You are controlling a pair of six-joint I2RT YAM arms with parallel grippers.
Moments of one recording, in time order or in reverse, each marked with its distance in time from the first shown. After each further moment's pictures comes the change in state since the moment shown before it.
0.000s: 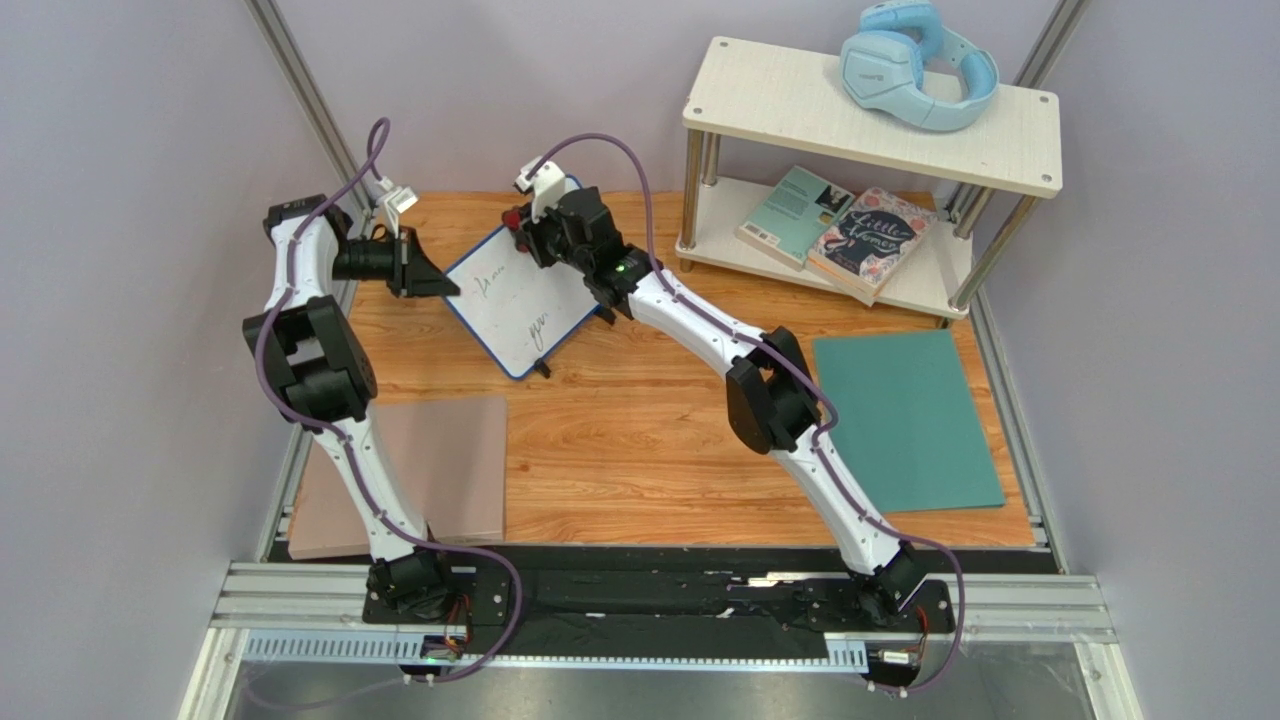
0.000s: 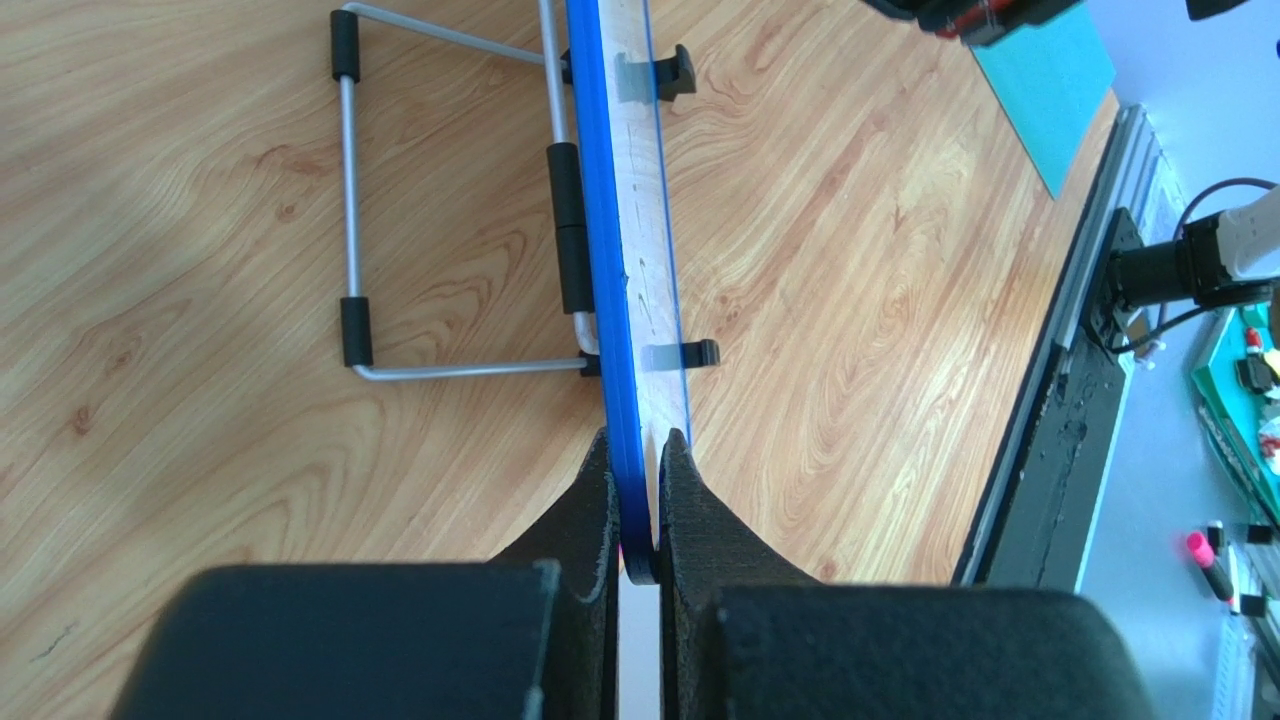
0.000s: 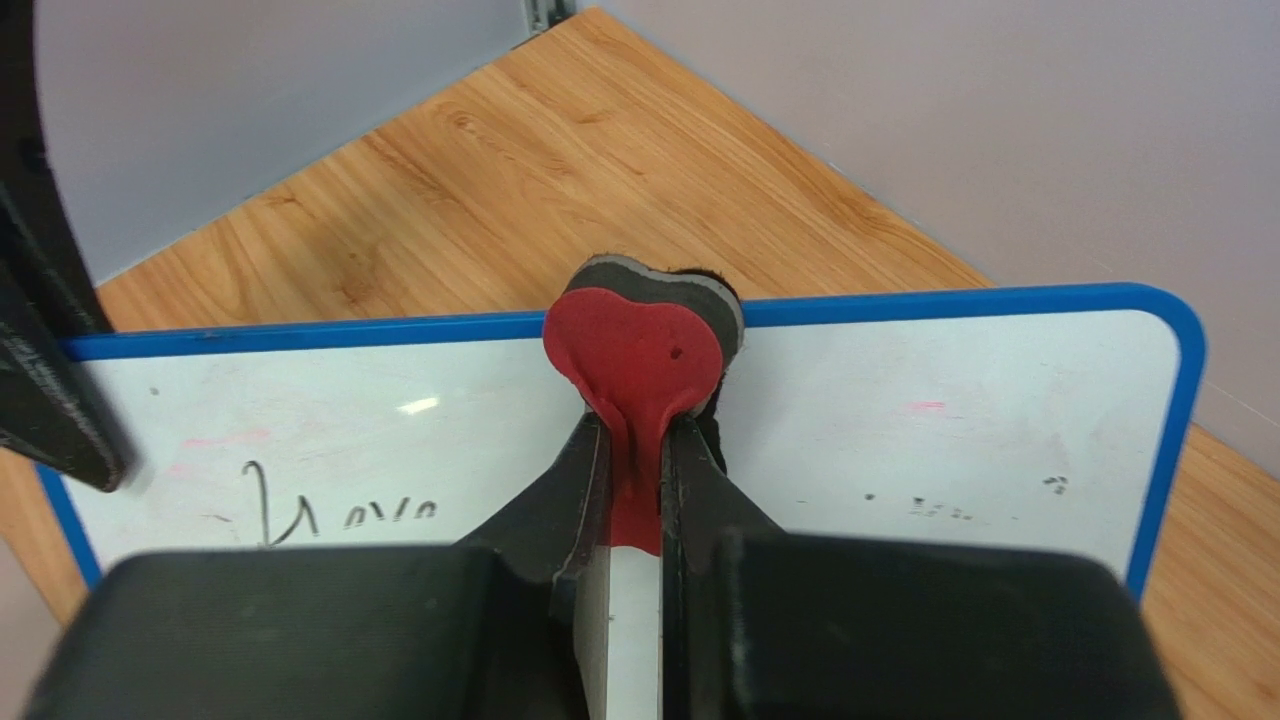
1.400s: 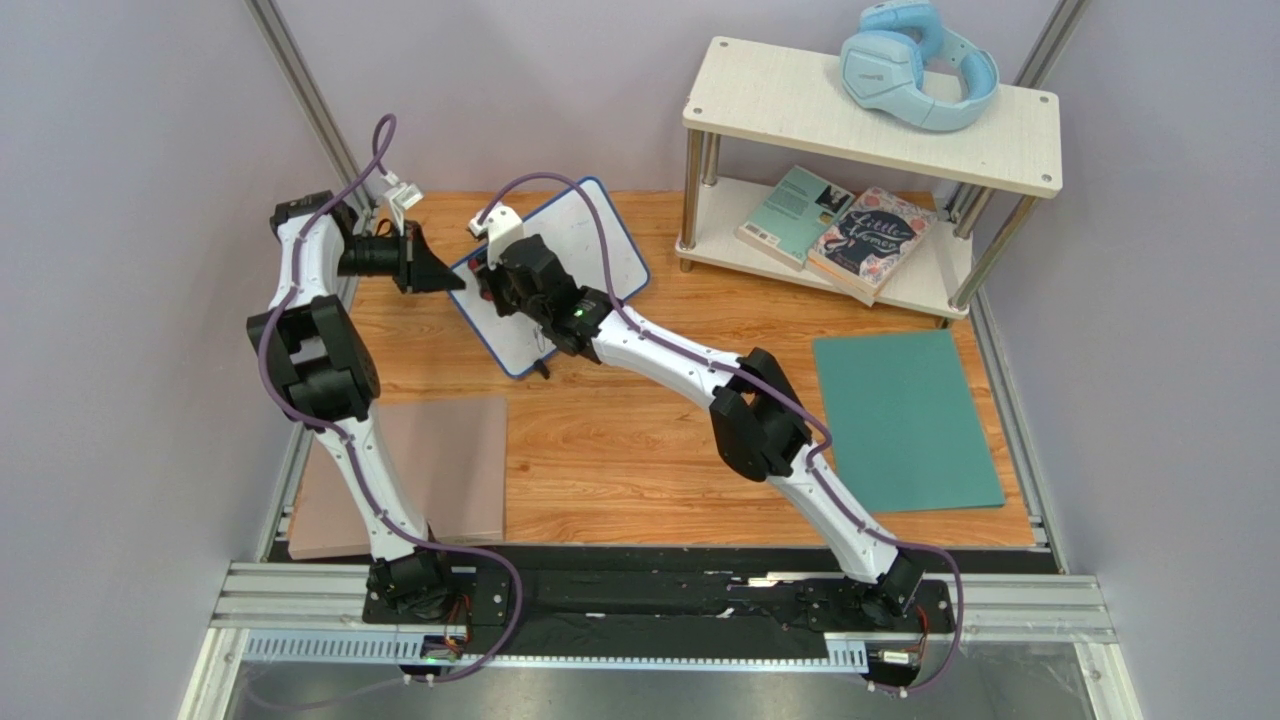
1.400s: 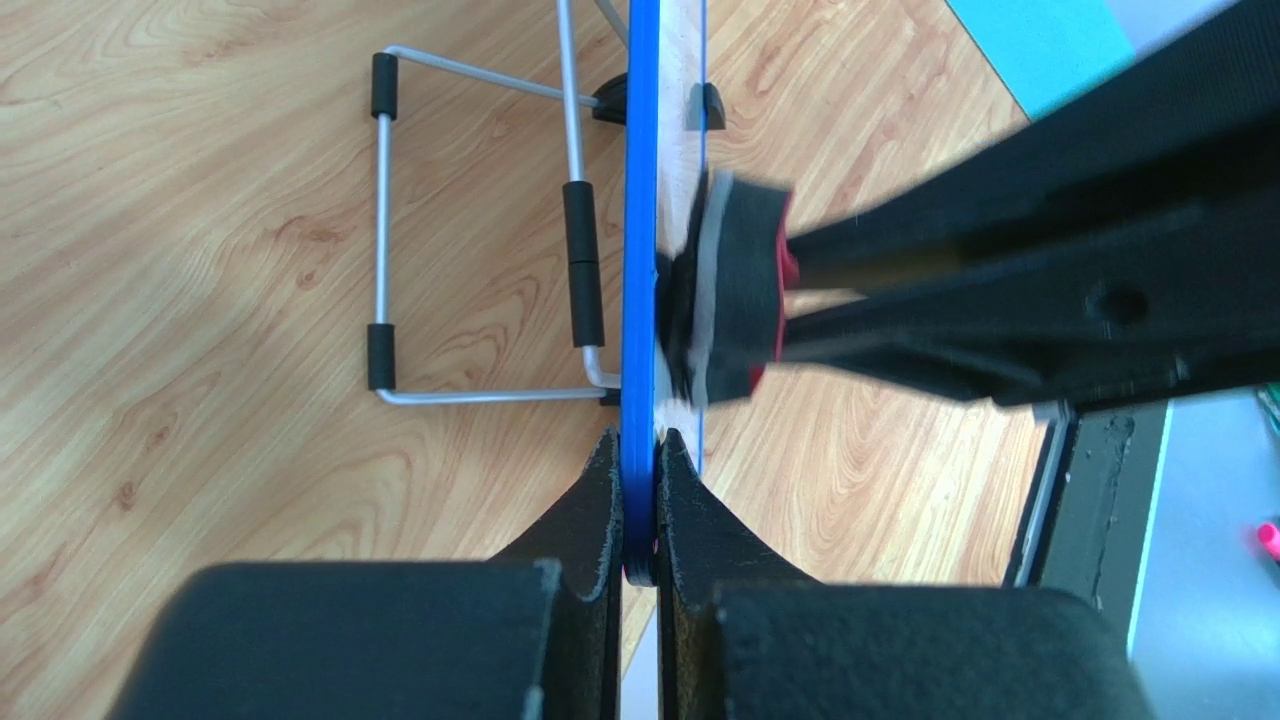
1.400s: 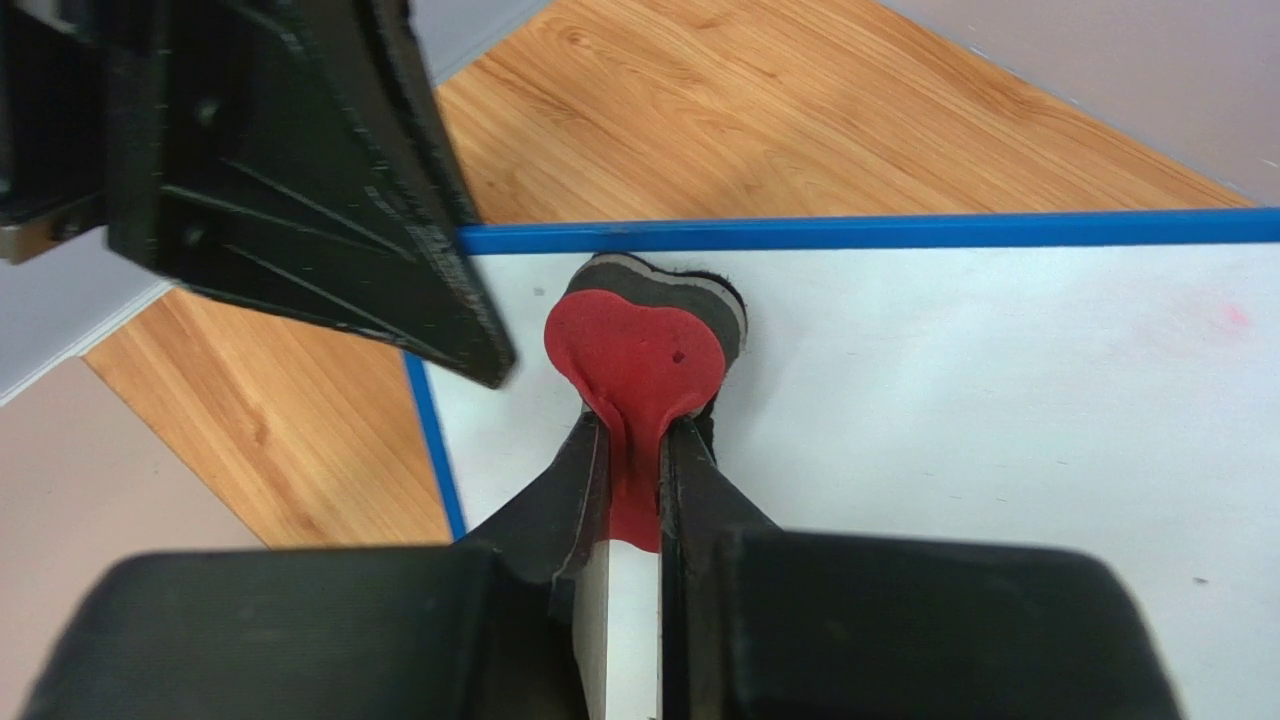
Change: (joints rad) left arm -0.016 0.000 0.002 0.043 0.027 0.037; right arm 0.167 -0.075 -0.125 -0.035 0.224 0.103
